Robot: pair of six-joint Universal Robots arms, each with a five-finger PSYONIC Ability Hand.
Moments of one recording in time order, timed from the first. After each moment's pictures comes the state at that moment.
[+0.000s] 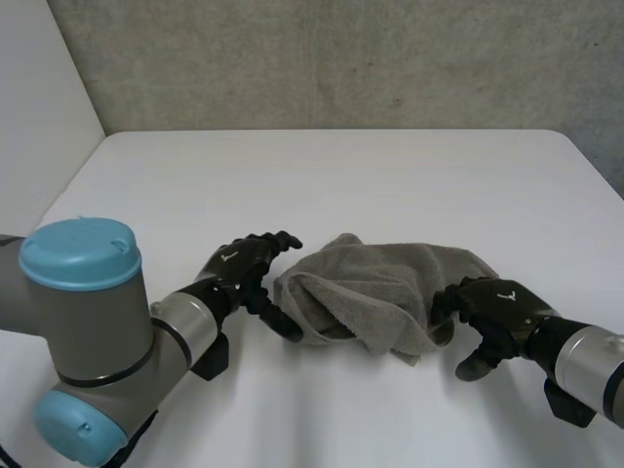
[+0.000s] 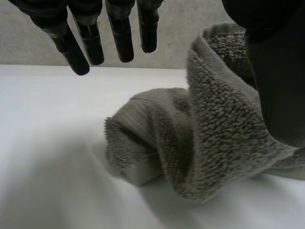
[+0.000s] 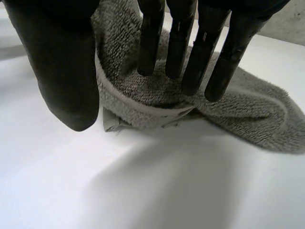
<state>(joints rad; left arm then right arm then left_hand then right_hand) 4.16 -1.96 -1.67 3.29 -1.44 2.83 1.66 -1.46 1.99 0.08 1.02 2.85 0.35 0.35 0.35 0.35 0.18 0.59 0.60 0.59 0.59 0.39</state>
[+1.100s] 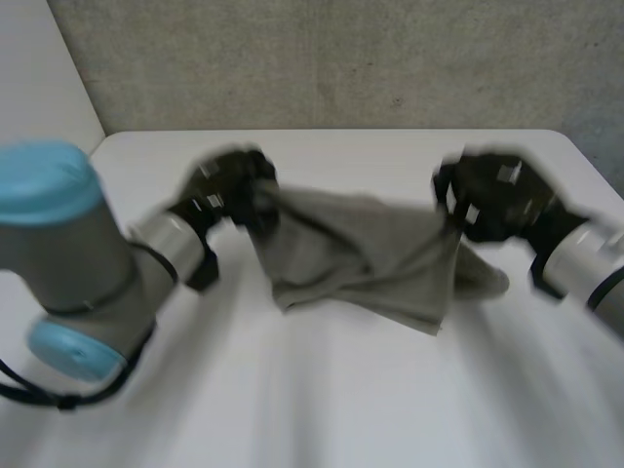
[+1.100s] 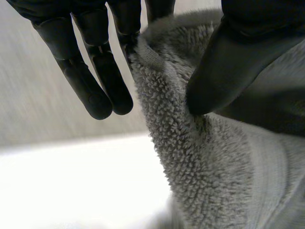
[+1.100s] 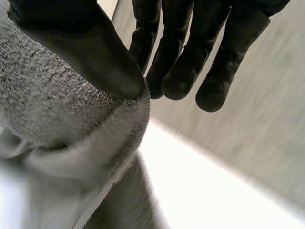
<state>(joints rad) 4.24 -1.90 -1.47 3.34 -1.43 2.86 1.77 -1.53 1.72 -0.16 1.06 2.99 1.34 1.35 1.37 1.35 1.18 1.32 1.31 1.33 1.33 1.16</state>
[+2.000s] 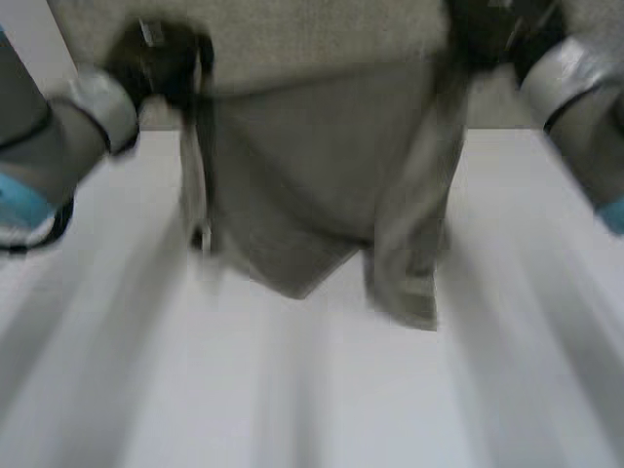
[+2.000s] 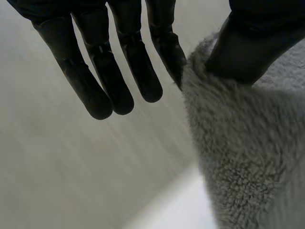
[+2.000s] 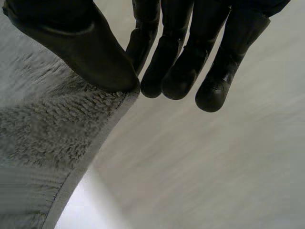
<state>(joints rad) 4.41 -2.06 -0.90 3.09 -1.28 3.36 1.93 -1.21 1.04 -0.15 1.34 2.74 1.34 1.36 1.38 1.36 1.19 1.32 1.33 1.33 1.33 1.16</state>
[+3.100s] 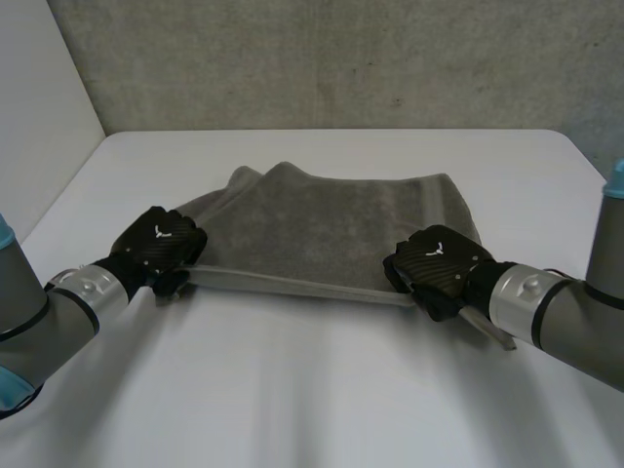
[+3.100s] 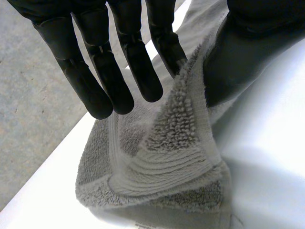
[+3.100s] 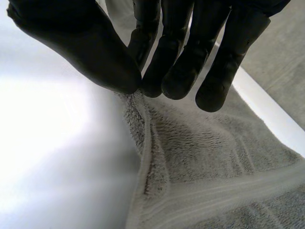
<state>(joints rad) 4.61 -1.97 -1.79 3.49 -1.02 3.78 1.88 -1.25 1.60 0.15 1.03 2.50 1.34 1.36 1.38 1.36 1.19 1.32 1.34 1.34 1.33 1.17</state>
